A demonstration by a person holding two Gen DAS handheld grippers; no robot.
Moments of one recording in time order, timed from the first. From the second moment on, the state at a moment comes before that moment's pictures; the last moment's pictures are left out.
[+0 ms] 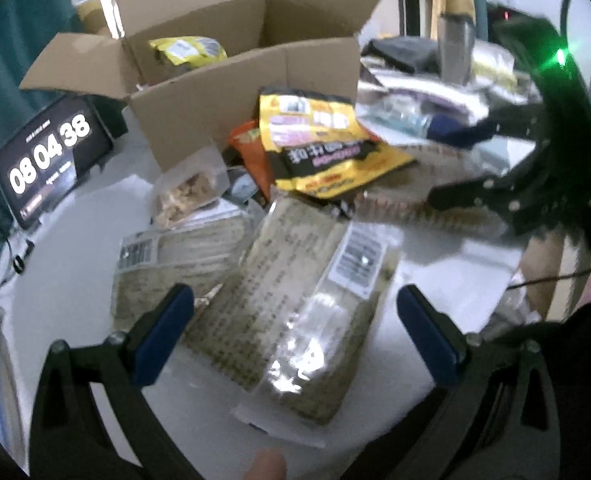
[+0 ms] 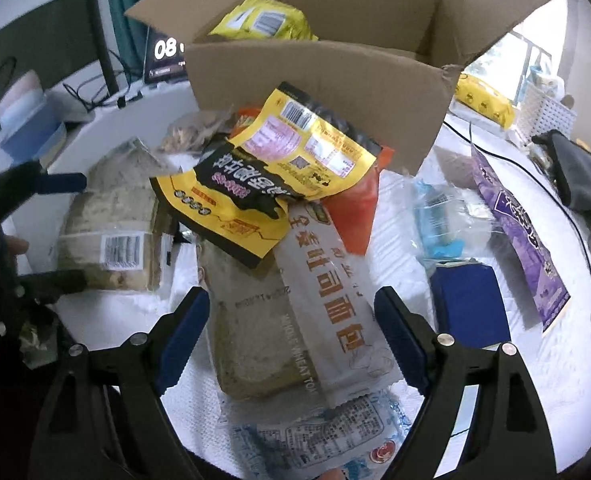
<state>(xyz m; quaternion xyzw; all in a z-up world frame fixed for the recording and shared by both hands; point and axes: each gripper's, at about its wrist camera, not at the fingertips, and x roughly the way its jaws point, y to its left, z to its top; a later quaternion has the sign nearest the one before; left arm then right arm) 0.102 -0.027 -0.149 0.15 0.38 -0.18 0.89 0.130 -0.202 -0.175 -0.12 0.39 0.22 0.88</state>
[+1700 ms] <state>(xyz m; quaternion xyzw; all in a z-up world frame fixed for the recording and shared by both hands) 0.097 -0.028 -0.121 0.05 0.32 -0.16 0.93 0.113 -0.211 -0.132 -0.16 0.31 0.17 0.92</state>
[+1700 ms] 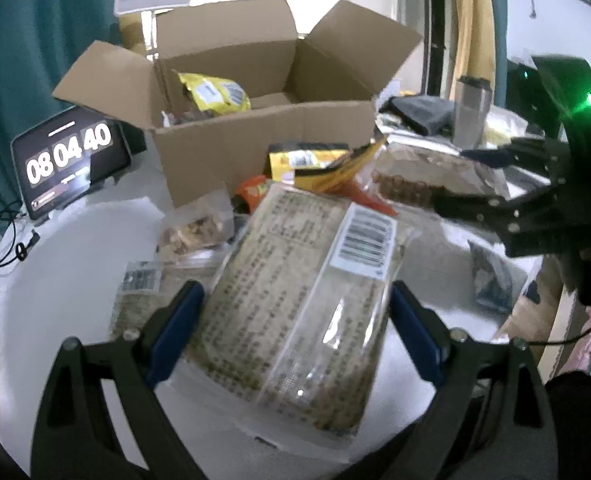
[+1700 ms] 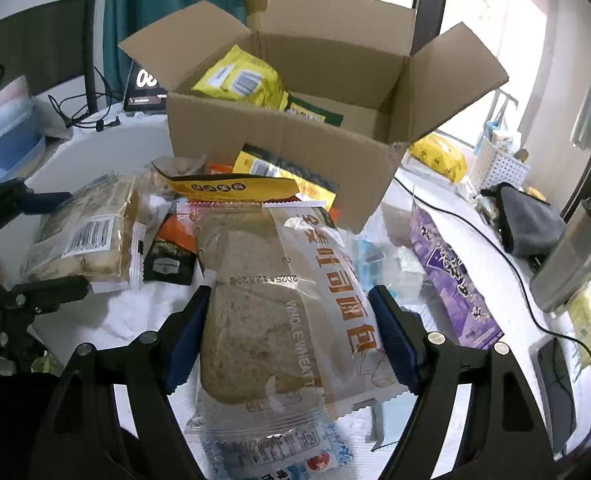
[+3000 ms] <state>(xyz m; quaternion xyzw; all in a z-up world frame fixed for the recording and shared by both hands) 0.190 -0.022 -0.039 -0.04 0.26 -0.13 0.96 0.177 -0.211 -0.053 -0.13 0.21 0.17 0.95</state>
